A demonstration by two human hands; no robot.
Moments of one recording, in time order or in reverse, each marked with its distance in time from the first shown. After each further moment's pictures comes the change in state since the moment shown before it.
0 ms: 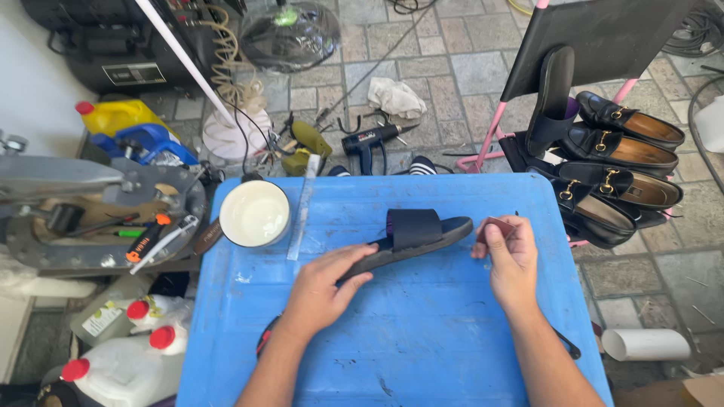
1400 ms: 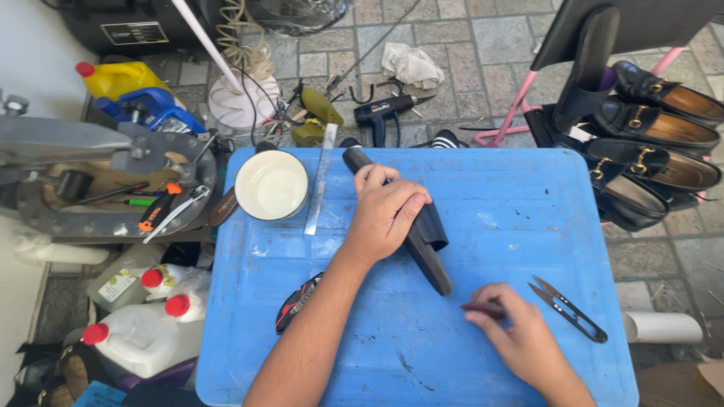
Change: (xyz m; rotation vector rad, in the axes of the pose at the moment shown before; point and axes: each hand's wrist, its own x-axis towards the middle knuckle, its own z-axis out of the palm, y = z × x) left_hand 0.069 -0.007 0.034 -0.035 0.136 0.148; right_hand -0.097 -0.087 0.041 -0.723 -0.339 0.317
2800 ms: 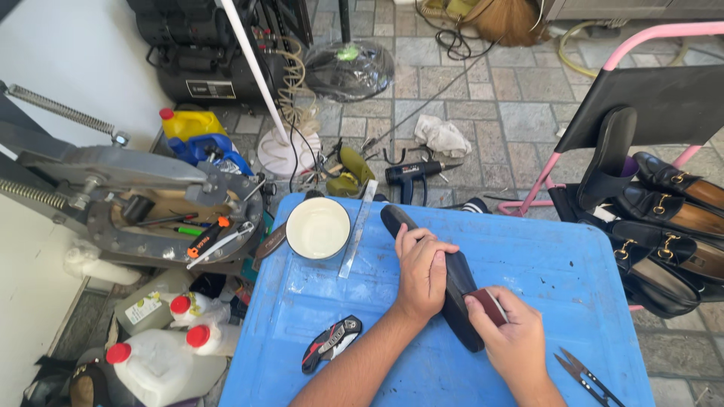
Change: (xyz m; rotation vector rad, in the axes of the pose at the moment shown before) left_hand -0.017 0.002 0.036 -0.037 0.401 0.015; right_hand 0.071 -0.046 0.037 0.029 0.354 -0.103
